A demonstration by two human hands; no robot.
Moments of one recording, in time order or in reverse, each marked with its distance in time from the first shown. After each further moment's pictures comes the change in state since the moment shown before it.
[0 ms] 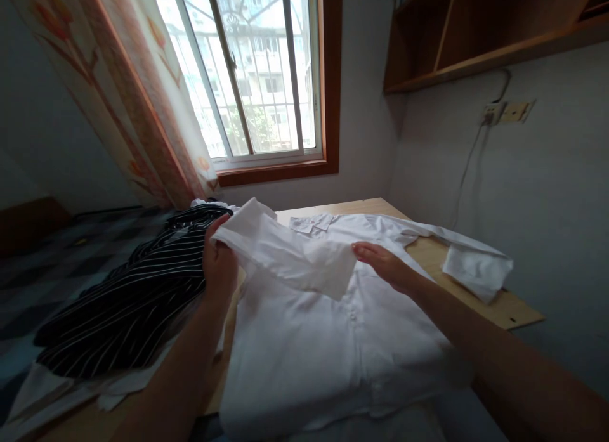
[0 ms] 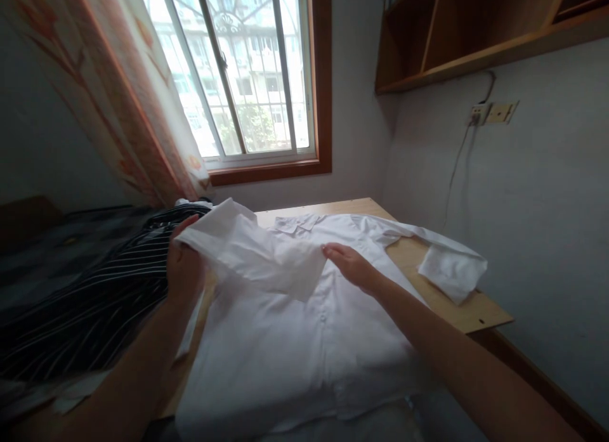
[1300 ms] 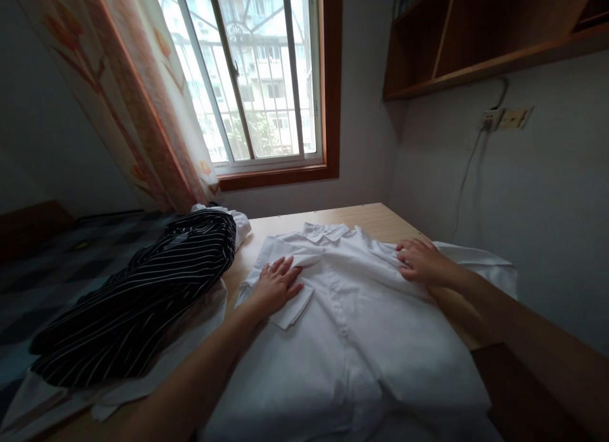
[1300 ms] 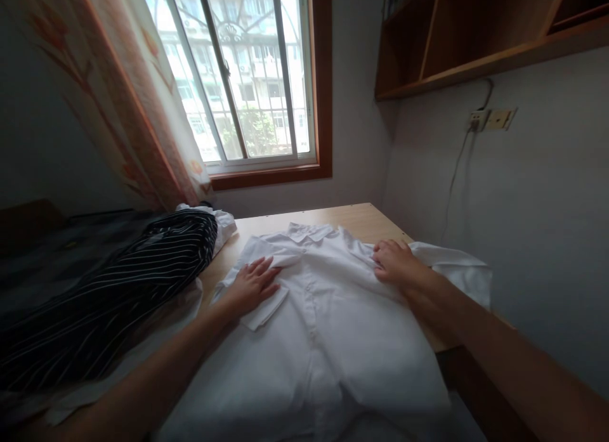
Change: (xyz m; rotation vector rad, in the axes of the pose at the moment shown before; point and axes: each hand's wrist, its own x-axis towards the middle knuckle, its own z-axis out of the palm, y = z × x) left_hand -0.058 -0.049 0.037 0.960 -1.046 0.313; right_hand -0.010 0.012 -0.105 -1.375 -0.146 0.033
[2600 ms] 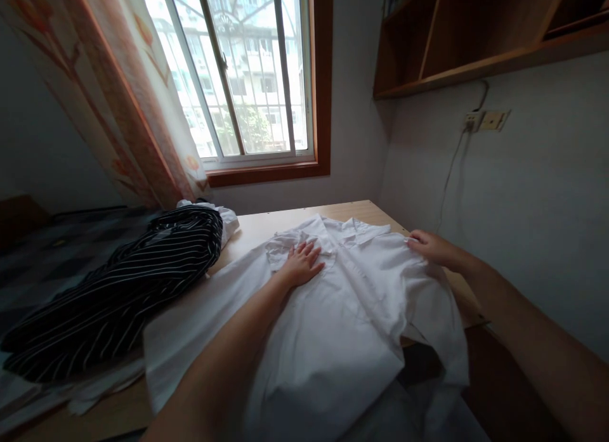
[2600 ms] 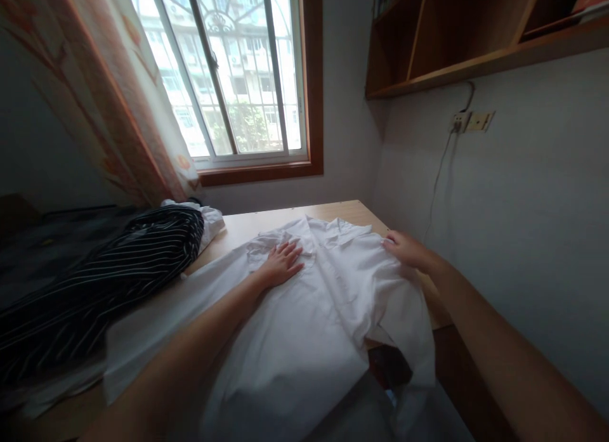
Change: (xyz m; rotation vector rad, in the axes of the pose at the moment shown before) left_hand 0.088 0.063 0.023 -0.097 -0.104 0.069; right_hand -0.017 0.058 -0.012 0.613 0.059 0.350
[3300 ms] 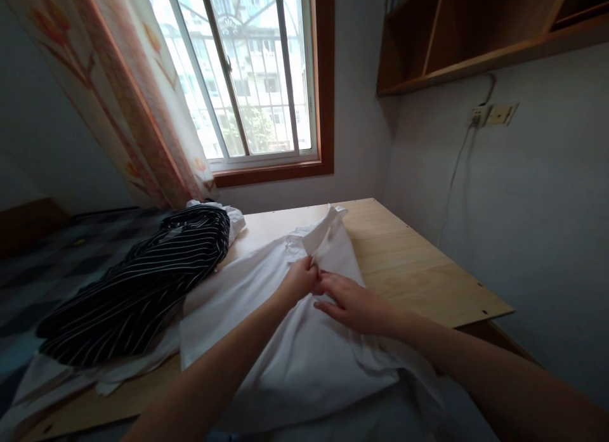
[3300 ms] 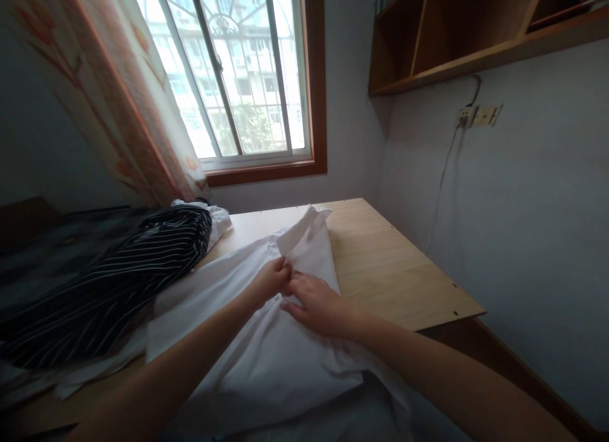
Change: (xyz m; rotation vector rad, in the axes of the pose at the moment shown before) left_hand -0.071 0.070 -0.063 -0.816 0.191 -0.429; right_hand -0.088 -0.149 0.119 0.150 -0.185 -0.737
